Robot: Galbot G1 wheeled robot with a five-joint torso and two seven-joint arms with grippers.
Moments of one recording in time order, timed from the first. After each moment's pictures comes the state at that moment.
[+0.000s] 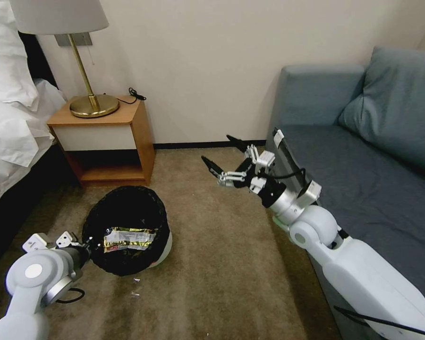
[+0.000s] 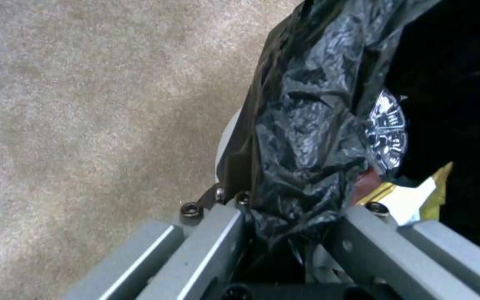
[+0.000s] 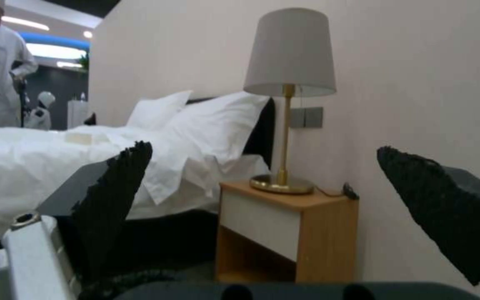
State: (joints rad) left arm 1.30 -1.17 -0.79 -2.01 -1.60 0.64 -1.03; right arm -0.79 0.92 -0.02 1.92 0.77 0.20 -0.30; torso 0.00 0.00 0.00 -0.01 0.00
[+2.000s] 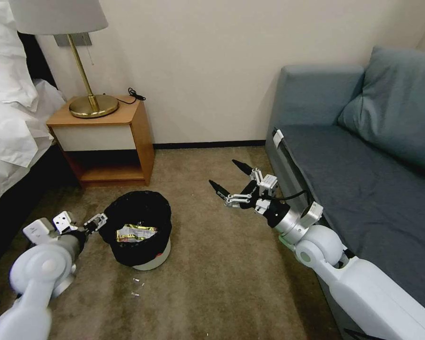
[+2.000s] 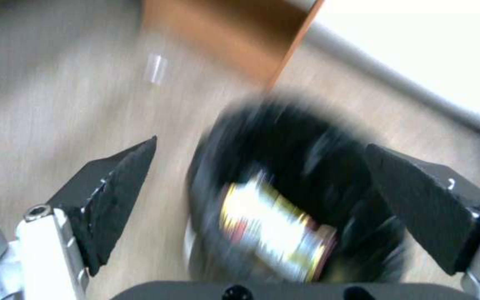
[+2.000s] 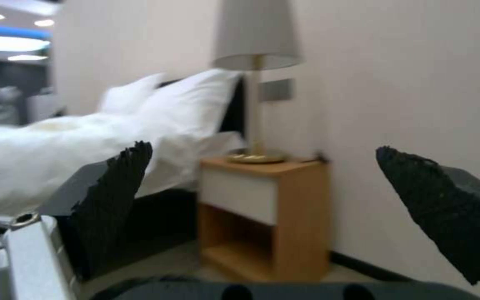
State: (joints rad) left arm 1.44 -1.11 -0.82 -2.26 -1.13 0.61 -0.65; right arm -0.93 0.90 0.06 1.92 0.77 0.19 -0.25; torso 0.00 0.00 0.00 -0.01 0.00
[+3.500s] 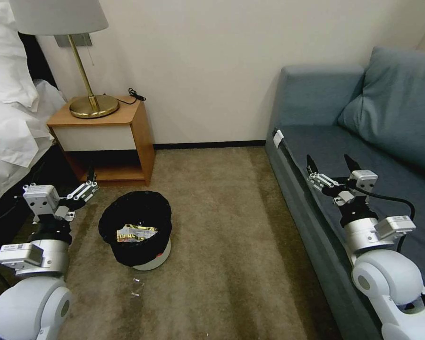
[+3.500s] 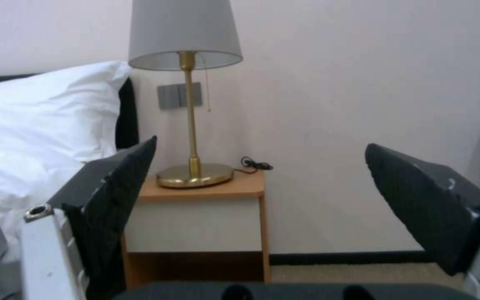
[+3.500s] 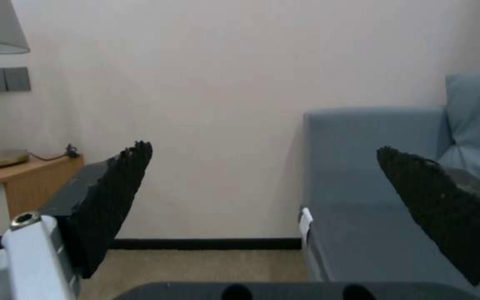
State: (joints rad) left arm 1.51 -1.18 -0.79 -2.28 -0.33 0.01 -0.17; right arm -1.35 1.02 0.60 2.17 0.55 -0.02 0.15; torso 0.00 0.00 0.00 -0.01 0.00
